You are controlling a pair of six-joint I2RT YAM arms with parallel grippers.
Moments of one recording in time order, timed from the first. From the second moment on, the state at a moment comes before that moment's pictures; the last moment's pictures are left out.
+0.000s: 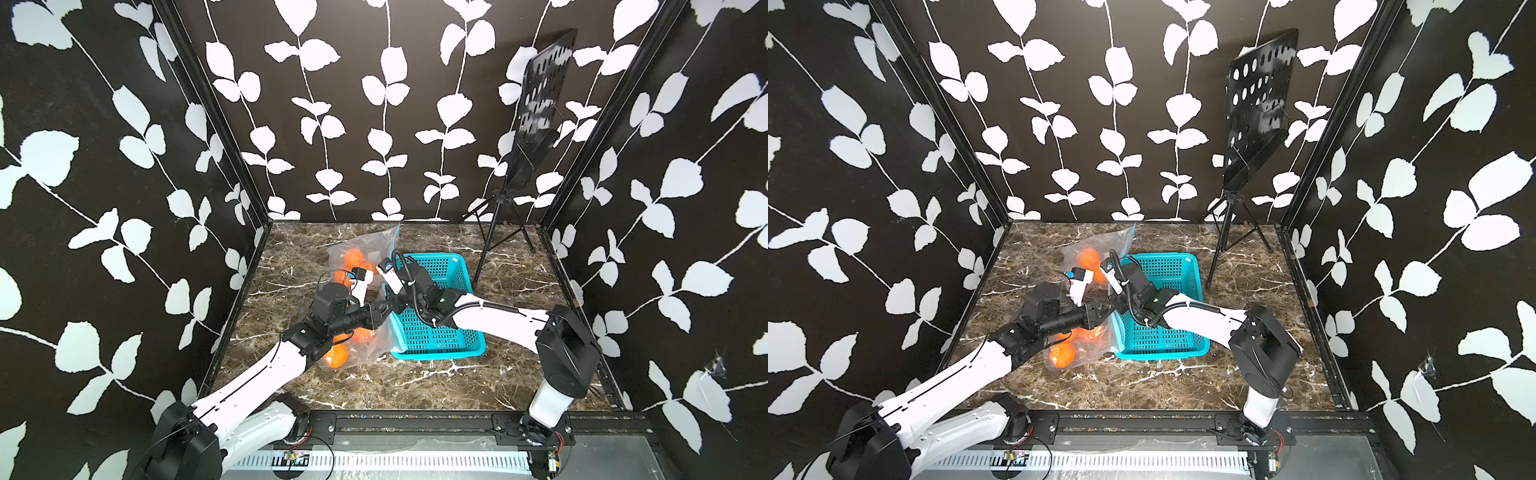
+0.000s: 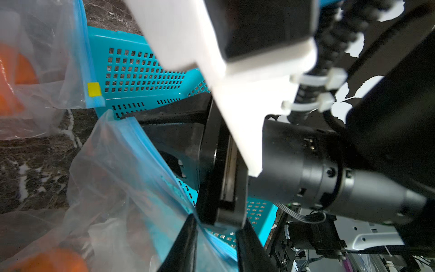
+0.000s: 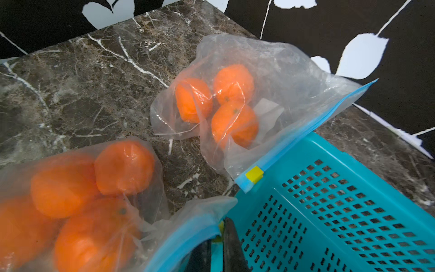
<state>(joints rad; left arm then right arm) -0.61 1.00 0.59 0.01 0.40 -0.60 0.89 1.73 1.20 -0.07 0.09 -0.02</state>
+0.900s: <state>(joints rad) -0.58 0.82 0.55 -0.22 0.27 -0.55 0.87 1.68 1.09 0.01 0.03 0.00</state>
